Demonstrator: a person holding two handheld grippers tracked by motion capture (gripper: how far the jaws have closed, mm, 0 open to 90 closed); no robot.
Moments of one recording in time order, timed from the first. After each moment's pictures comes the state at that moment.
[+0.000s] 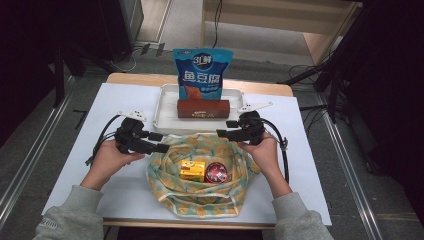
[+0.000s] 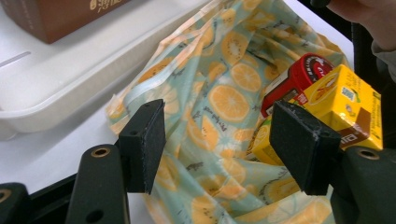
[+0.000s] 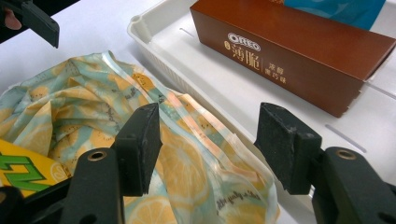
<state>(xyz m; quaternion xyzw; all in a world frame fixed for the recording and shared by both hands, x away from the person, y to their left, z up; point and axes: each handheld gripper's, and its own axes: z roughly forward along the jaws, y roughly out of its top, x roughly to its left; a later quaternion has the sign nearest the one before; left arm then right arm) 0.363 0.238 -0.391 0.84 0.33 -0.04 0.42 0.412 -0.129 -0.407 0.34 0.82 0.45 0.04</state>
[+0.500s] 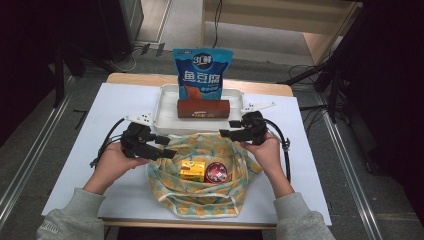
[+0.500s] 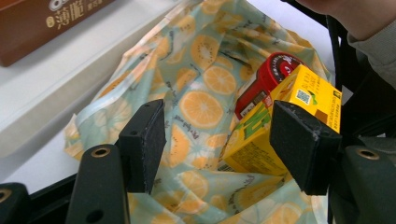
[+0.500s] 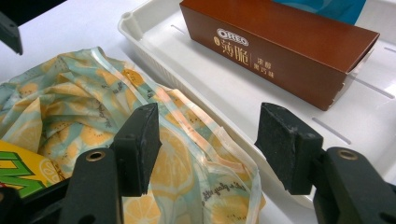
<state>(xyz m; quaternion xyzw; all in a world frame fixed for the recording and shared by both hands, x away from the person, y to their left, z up) 0.347 0.216 -0.380 0.86 0.29 -0.03 0.42 0.415 -0.135 -0.410 0.35 0.82 0.45 0.05</state>
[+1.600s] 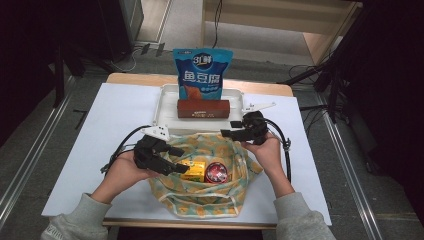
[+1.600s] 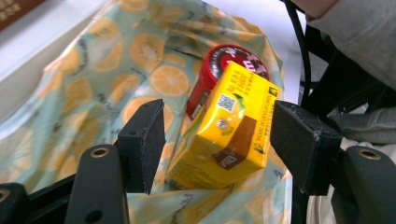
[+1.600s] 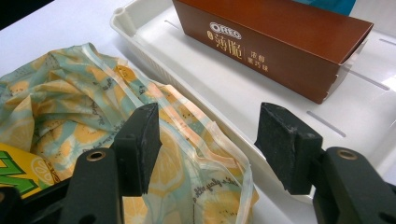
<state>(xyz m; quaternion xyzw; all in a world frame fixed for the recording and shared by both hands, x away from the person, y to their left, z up) 0.320 0.175 -0.379 0.88 0.22 -0.05 0.41 0.417 -0.138 -0.413 0.36 0.82 0.44 0.05</state>
